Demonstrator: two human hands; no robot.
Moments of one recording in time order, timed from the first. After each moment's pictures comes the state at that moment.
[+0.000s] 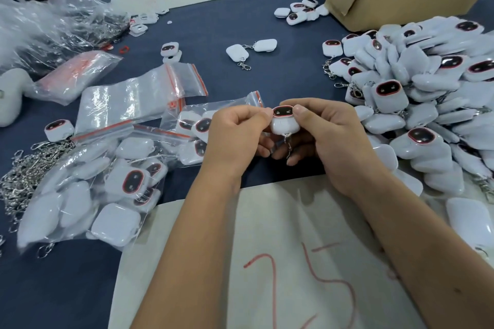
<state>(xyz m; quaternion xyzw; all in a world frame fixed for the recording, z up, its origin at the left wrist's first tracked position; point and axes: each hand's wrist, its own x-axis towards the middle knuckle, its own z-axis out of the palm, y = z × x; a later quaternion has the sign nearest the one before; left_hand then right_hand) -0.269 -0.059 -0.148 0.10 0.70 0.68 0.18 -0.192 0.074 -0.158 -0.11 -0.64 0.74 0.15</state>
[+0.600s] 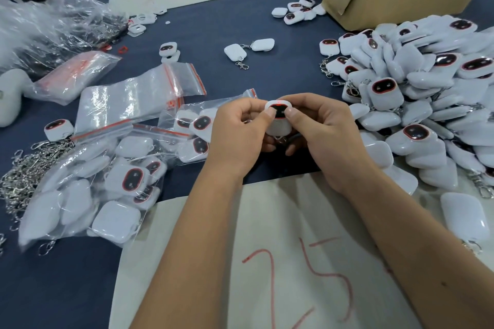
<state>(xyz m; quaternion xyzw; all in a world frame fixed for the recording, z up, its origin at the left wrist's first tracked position) -0.267 -0.055 -0.150 0.15 0.73 0.66 0.15 -0.193 0.072 -0.162 -0.12 -0.70 0.67 0.20</state>
